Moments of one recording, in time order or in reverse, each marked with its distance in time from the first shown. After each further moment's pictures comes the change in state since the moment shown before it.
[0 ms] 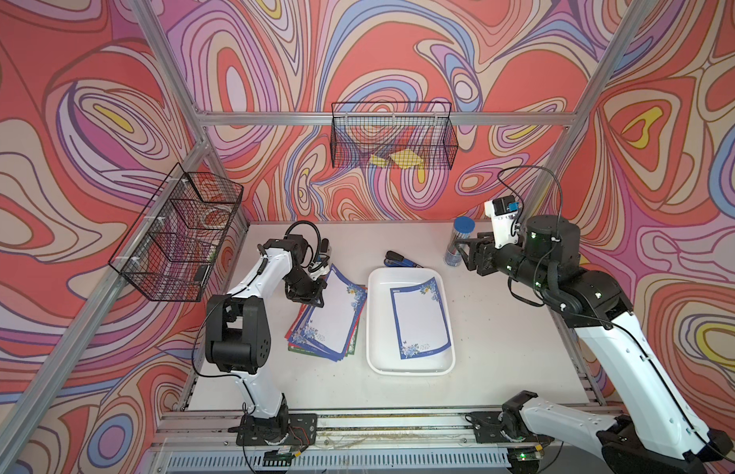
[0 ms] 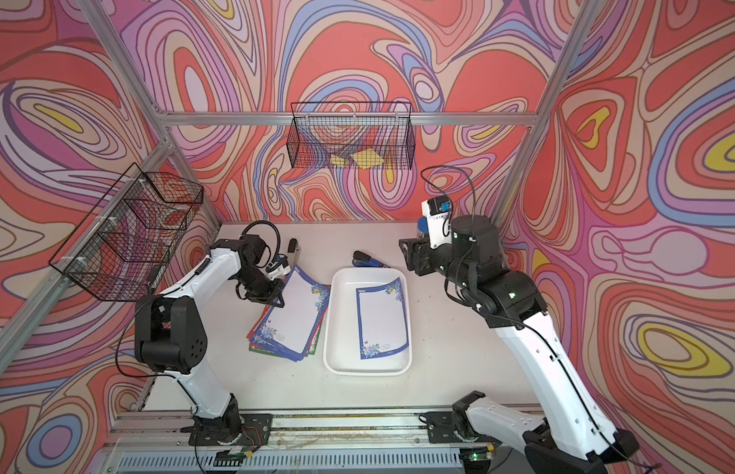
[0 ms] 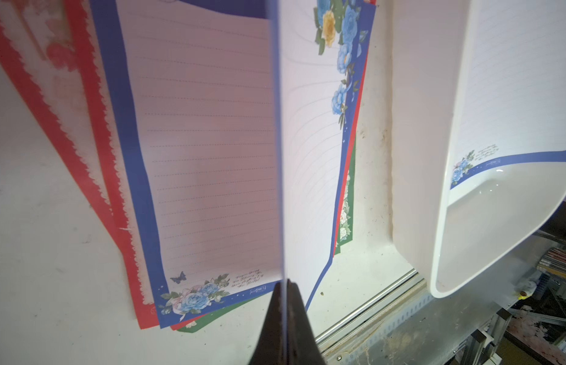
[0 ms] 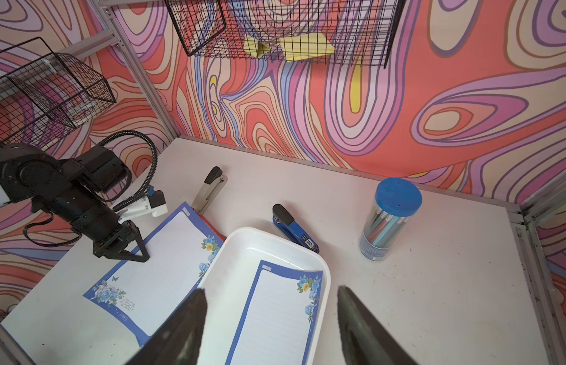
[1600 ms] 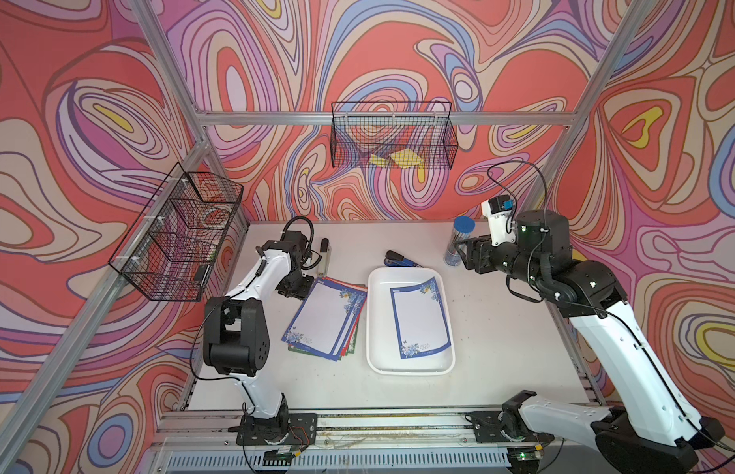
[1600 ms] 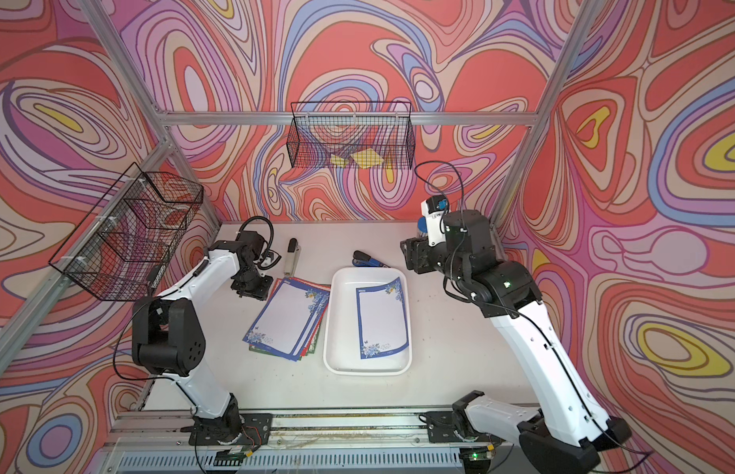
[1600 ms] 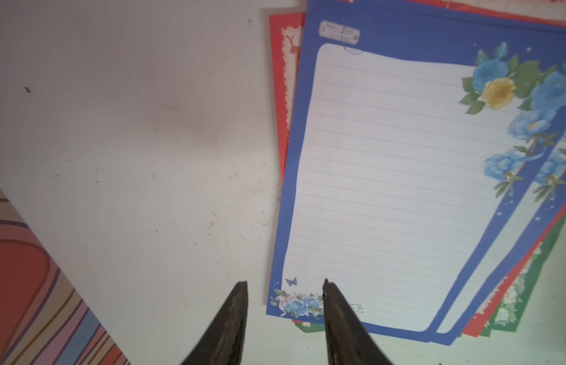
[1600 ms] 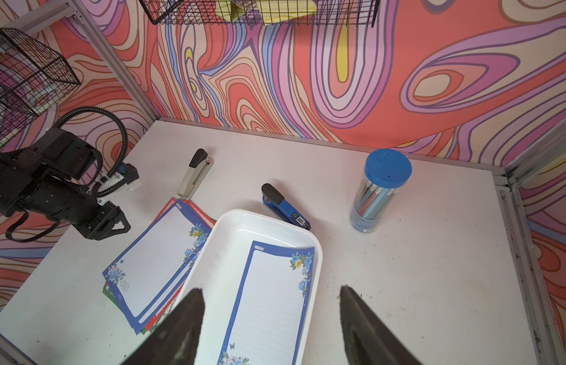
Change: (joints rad) left arm 0.004 -0.039 -0.032 0.153 -0.476 -0.064; right arm 0.000 0.062 0.071 -0.114 0.049 0.041
